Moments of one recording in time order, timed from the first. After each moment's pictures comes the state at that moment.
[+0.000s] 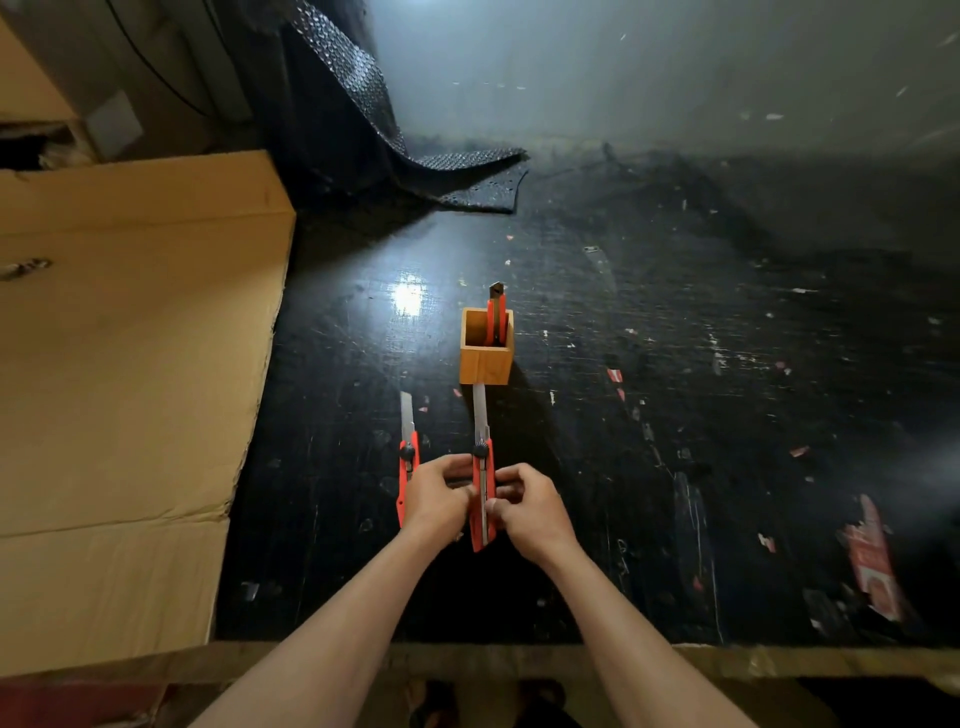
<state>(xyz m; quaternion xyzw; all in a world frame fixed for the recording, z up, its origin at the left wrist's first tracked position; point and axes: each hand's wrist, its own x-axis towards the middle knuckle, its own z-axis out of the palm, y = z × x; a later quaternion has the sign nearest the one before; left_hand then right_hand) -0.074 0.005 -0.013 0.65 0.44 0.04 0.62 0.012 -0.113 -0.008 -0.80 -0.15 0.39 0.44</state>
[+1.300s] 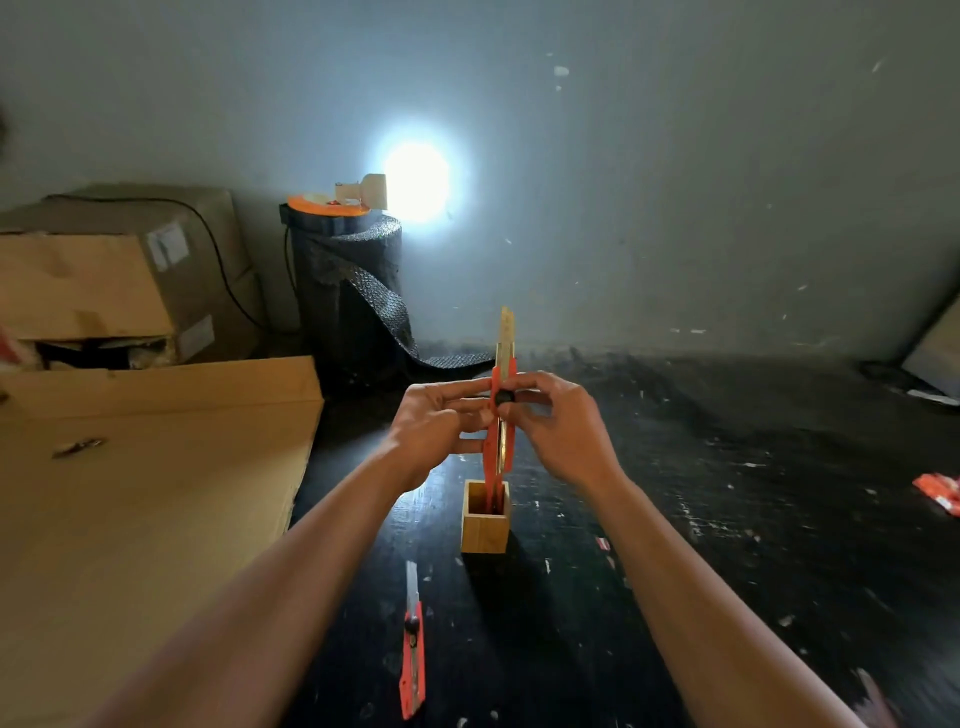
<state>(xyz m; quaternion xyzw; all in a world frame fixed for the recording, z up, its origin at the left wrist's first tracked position) -0.025 0.089 0.244 0.65 0.17 0.21 0.71 0.080 -0.043 0.251 -0.77 -0.42 0.02 0.48</state>
